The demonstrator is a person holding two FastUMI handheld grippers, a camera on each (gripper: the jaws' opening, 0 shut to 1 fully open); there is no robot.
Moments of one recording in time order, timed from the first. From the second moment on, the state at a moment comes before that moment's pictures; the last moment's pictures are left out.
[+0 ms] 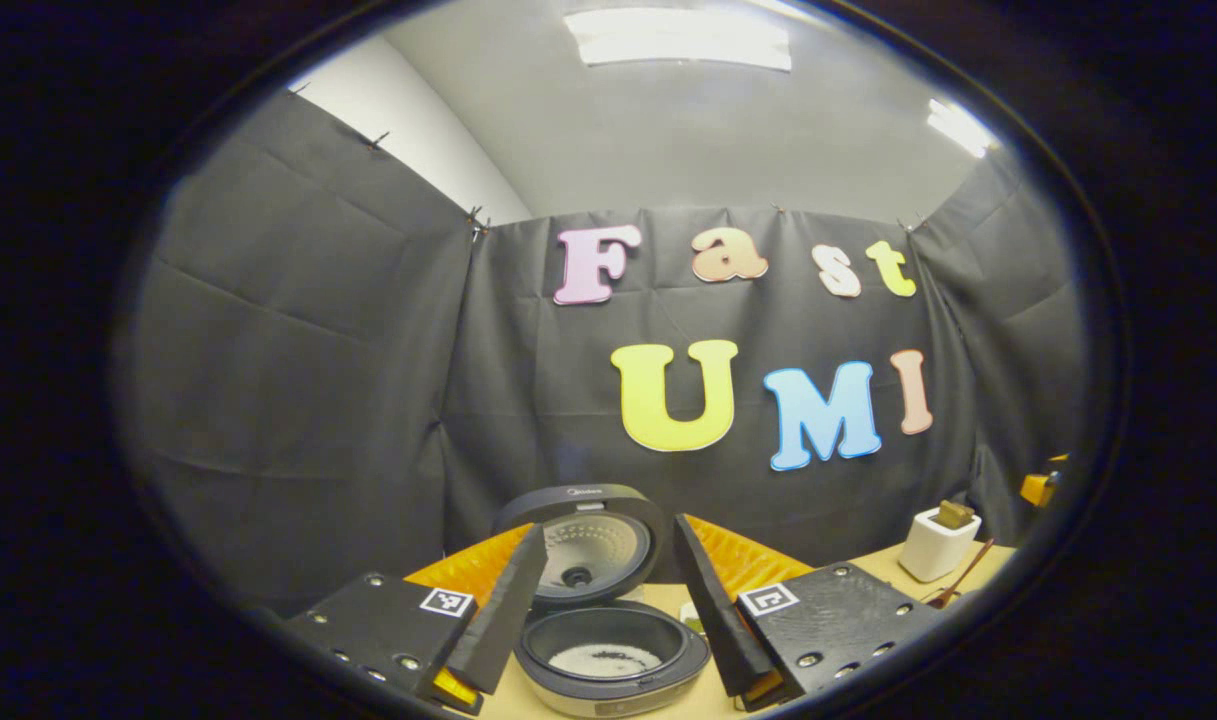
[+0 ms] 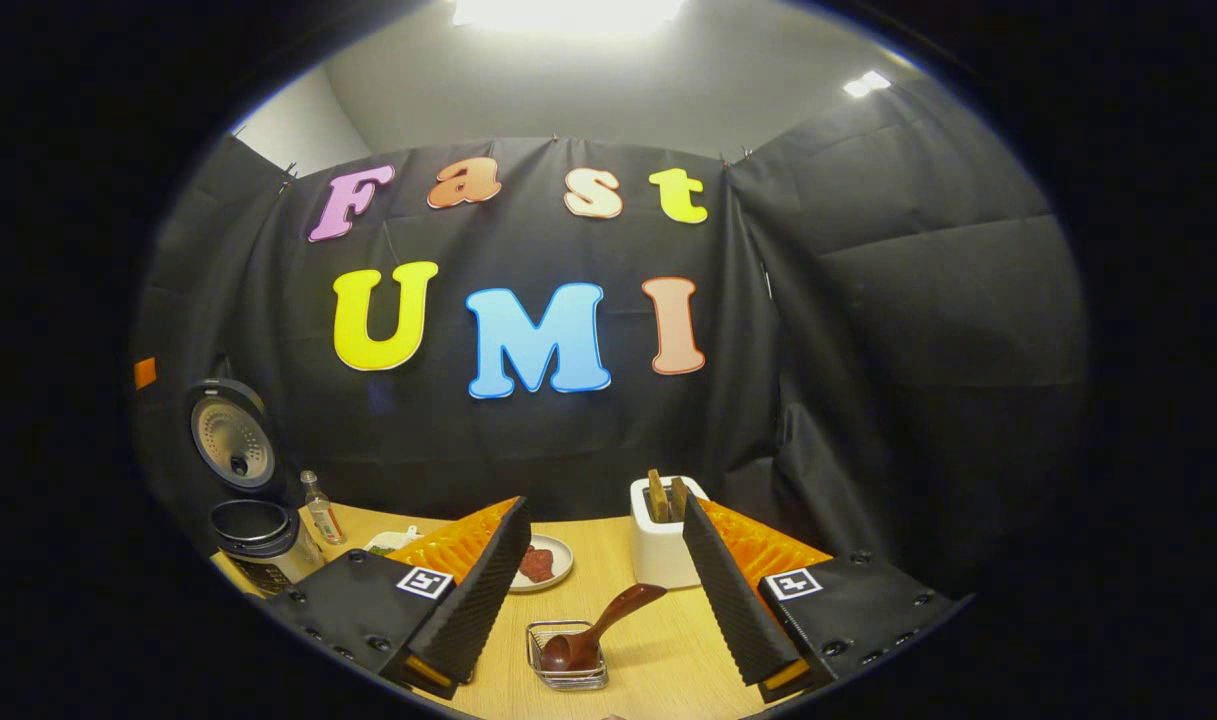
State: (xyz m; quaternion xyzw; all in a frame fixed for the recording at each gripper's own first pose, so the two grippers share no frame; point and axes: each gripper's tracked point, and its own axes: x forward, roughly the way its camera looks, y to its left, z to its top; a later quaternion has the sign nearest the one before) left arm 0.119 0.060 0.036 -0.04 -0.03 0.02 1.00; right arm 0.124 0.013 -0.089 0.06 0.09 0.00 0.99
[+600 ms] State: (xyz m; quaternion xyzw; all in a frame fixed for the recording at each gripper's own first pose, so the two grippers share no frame) left arm 0.061 0.105 0.035 -0.02 -0.01 0.08 1.00; right arm 0.162 0.003 -0.204 0.14 0.22 -0.03 0.96
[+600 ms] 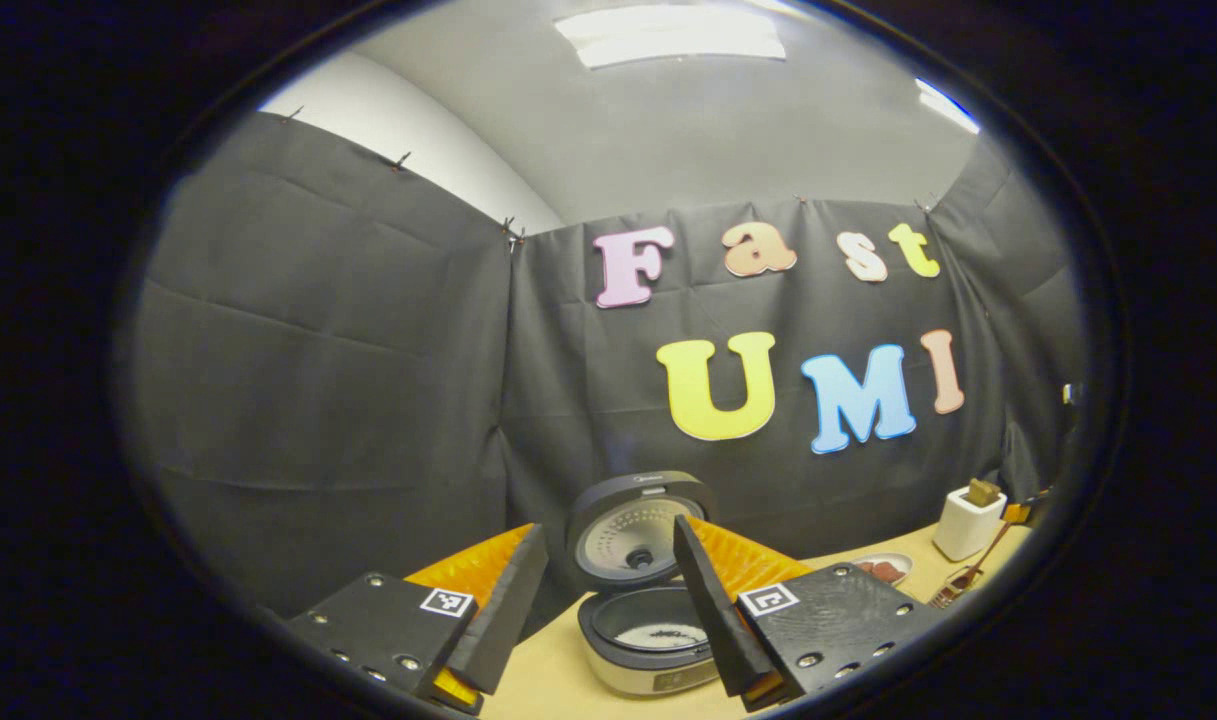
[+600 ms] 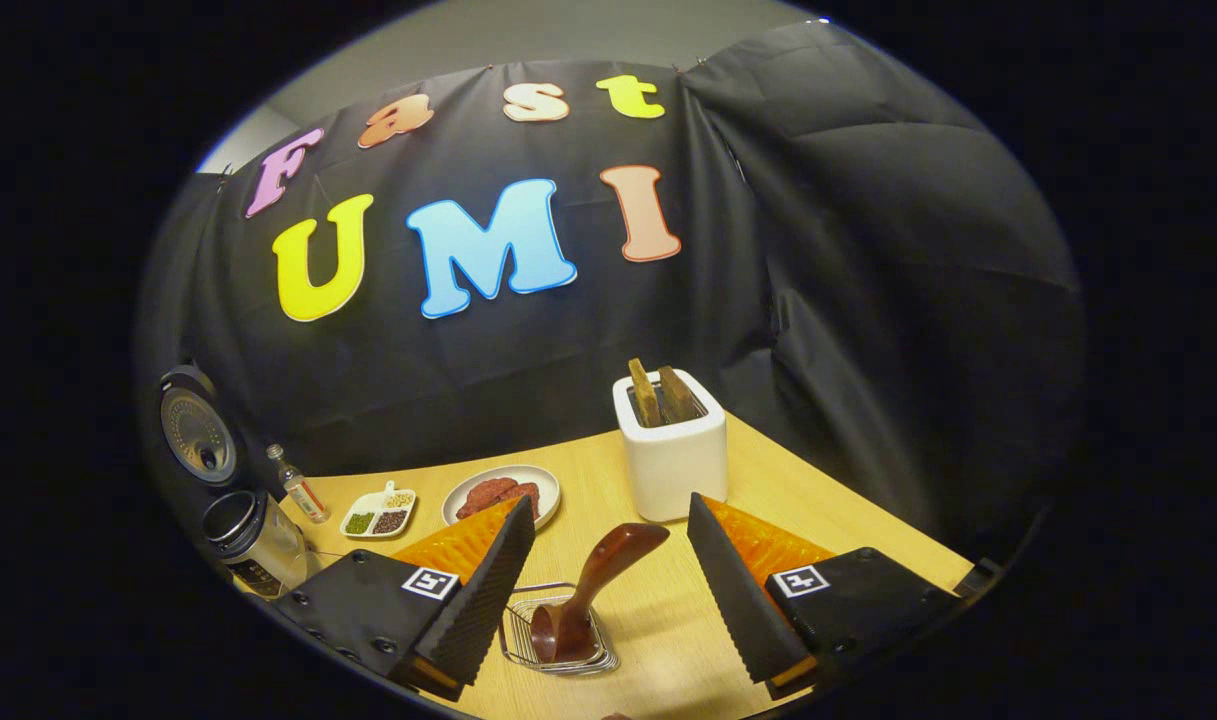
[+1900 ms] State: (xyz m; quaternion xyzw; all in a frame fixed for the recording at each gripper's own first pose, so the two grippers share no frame) left arm 0.083 0.128 0.005 -0.01 0.02 0.08 1.00; right arm 0.161 0.049 -0.236 0.21 0.31 0.00 0.93
